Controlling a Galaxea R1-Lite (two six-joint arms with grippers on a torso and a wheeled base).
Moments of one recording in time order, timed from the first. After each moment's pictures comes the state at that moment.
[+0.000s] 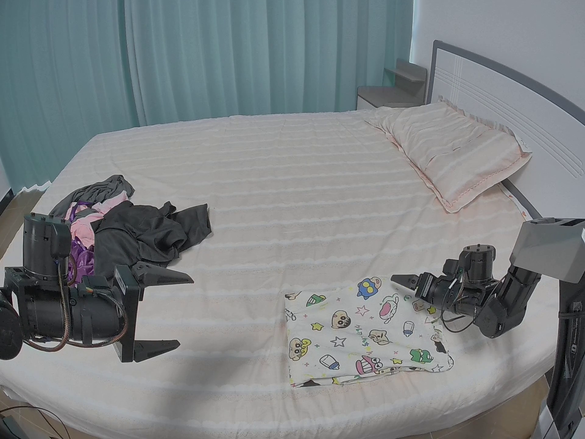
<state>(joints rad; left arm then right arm) -0.26 1.39 -0.55 -0.23 -0.50 -1.34 0.16 2.34 -0.71 -1.15 0.32 0.59</state>
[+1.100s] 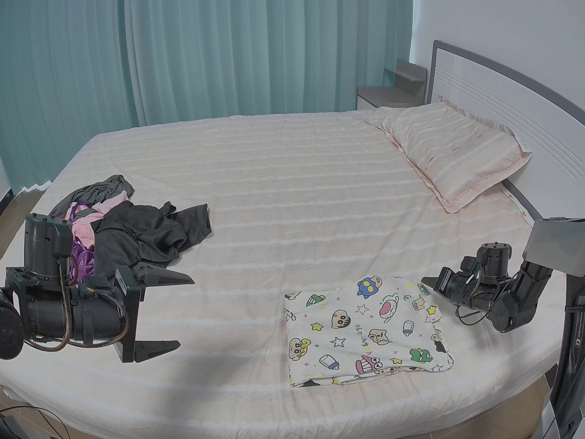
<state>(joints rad) -0.26 1.39 -0.55 -0.23 -0.50 -1.34 0.05 2.34 -0.69 -1.17 0.37 0.60</state>
